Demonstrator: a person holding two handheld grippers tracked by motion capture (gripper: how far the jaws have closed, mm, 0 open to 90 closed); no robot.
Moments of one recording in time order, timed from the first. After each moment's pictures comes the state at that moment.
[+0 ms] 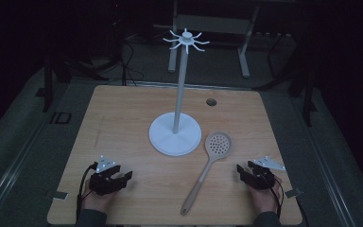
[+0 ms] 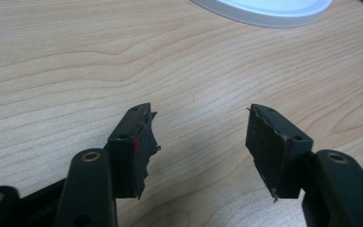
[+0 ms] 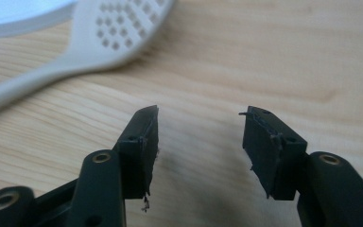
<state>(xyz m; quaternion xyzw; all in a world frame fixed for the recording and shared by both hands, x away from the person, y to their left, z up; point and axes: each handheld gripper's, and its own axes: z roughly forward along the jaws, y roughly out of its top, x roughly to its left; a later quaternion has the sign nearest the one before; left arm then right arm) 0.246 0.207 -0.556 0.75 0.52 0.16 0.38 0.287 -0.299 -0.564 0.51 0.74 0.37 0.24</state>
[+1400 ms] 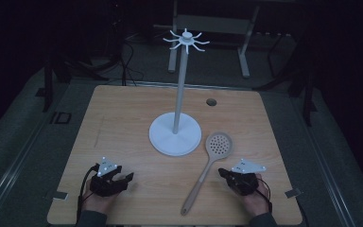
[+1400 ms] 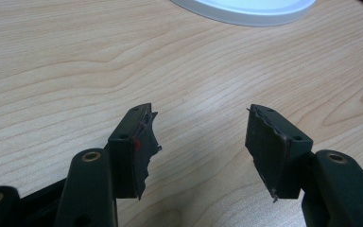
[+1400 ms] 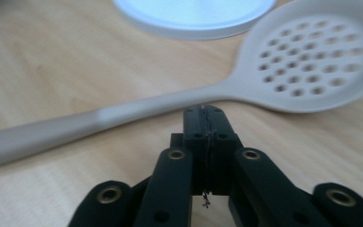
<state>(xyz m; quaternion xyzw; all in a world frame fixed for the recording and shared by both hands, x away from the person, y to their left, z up) 0.240 0.204 -0.555 0.76 0.49 0.18 0.38 0.267 -0.241 -0.543 0.35 0.83 0.40 0.17</state>
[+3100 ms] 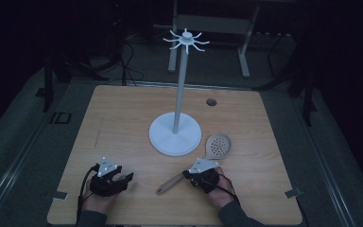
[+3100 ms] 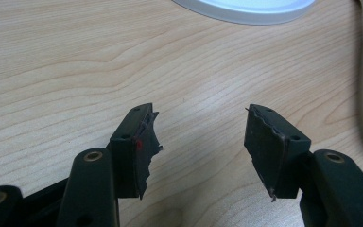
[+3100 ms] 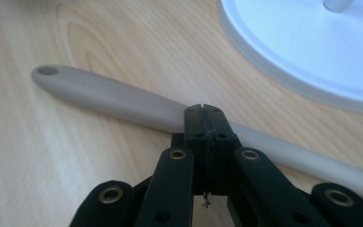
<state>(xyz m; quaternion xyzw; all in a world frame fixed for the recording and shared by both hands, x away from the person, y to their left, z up) 0.240 0.204 -0.556 0.77 0.49 0.18 0.38 0.284 -0.131 -0.555 0.24 0.89 0.37 0.14</state>
